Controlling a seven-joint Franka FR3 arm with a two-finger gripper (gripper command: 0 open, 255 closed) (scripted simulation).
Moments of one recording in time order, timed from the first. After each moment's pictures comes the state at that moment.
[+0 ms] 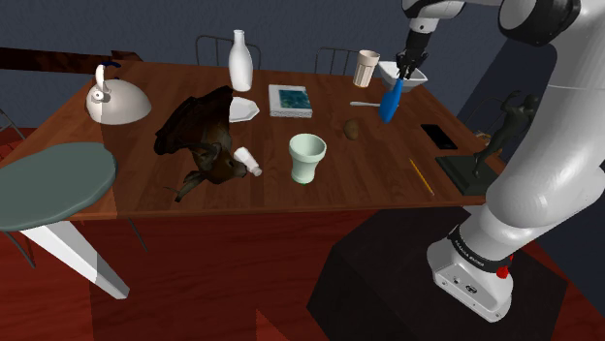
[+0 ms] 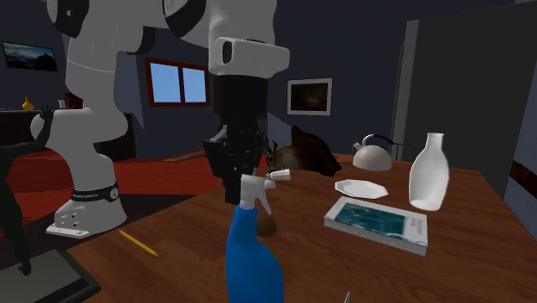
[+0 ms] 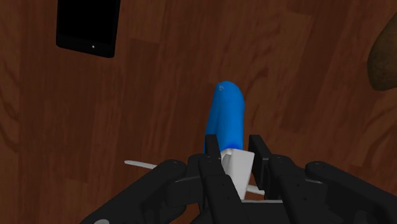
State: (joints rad) arm -0.28 0.37 -0.36 -1.57 0.06 1.91 -0.28
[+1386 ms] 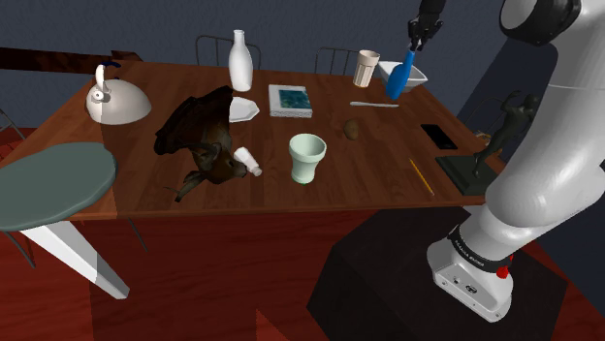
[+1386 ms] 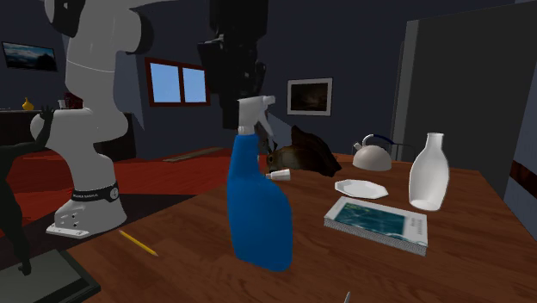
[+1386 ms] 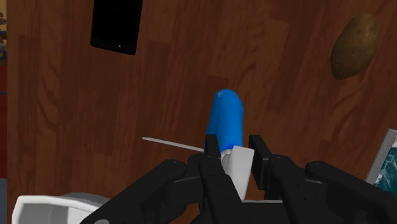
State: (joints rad) arm -0.29 0.37 -0.36 -1.30 0.06 1.64 -0.28
